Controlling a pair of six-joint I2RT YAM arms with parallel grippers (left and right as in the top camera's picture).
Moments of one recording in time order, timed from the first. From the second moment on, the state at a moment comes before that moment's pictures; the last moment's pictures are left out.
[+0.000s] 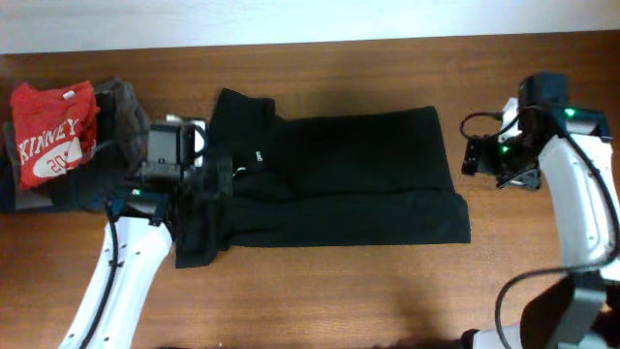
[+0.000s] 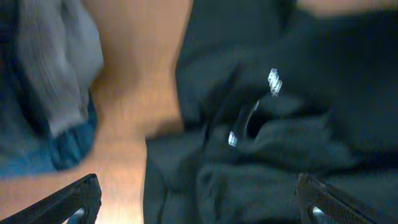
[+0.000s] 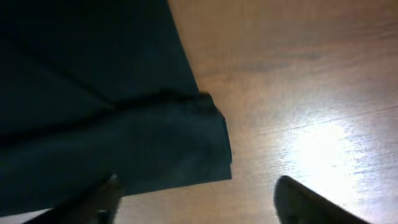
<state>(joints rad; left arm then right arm) -0.14 1.34 1.09 -0.68 -0.13 -0.05 -0.20 1.62 1.45 -1.20 -0.07 0.09</state>
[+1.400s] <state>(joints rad) -0.01 2.42 1.92 -0.59 0.21 0.14 -0.20 1.61 1.45 -1.11 -0.24 0.08</state>
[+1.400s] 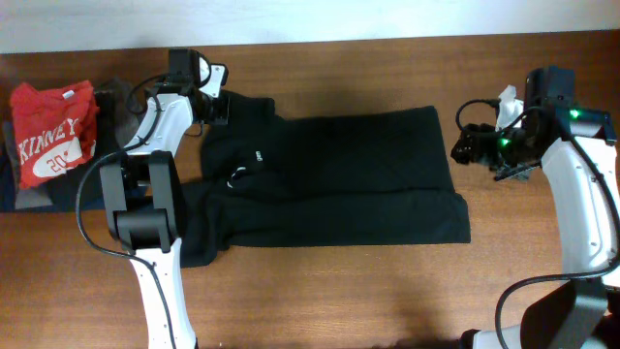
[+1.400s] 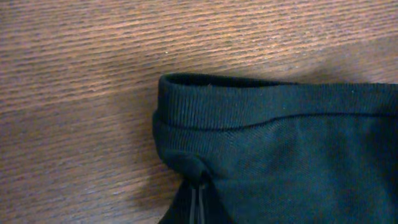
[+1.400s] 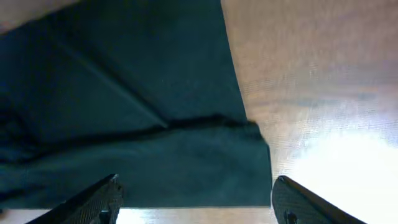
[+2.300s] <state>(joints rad) -0.01 2.40 2.07 -0.84 0.21 0.11 -0.12 2.22 1.46 -0.13 -0.26 0.05</state>
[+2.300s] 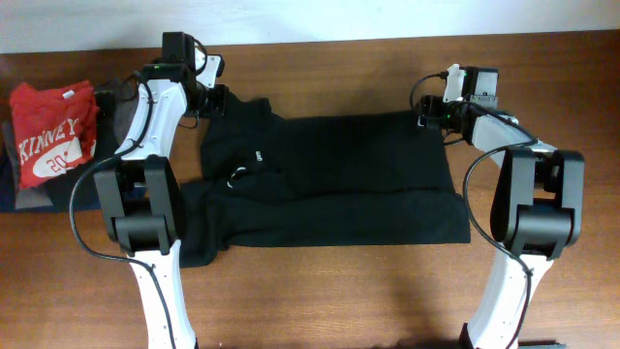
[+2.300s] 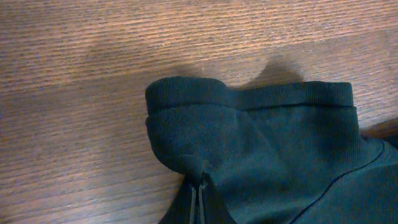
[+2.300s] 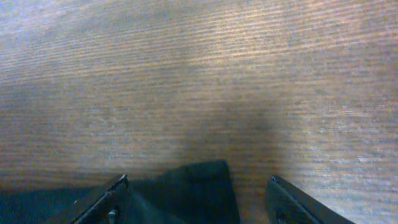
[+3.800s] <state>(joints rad) -0.01 2.18 2.07 -1.66 0.23 0.11 -0.15 2.15 1.88 -1.69 -0.09 0.04</state>
